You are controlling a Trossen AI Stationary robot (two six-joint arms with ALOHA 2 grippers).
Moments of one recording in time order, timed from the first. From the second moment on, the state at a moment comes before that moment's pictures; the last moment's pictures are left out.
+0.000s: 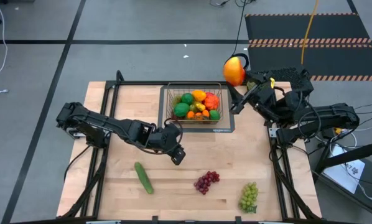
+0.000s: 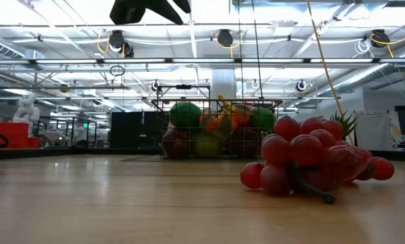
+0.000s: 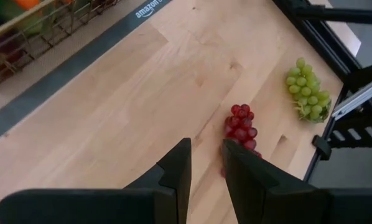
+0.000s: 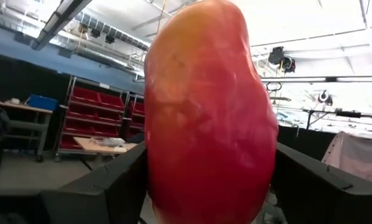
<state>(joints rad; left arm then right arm) -0.26 1.60 1.45 -0.74 -0.22 -0.98 0.06 0.99 0.89 0.61 0.66 -0.54</state>
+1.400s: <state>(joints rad) -0.19 1.41 1.45 -1.05 -0.38 -0.77 -0.10 1.14 0.94 0.33 0.38 0.98</state>
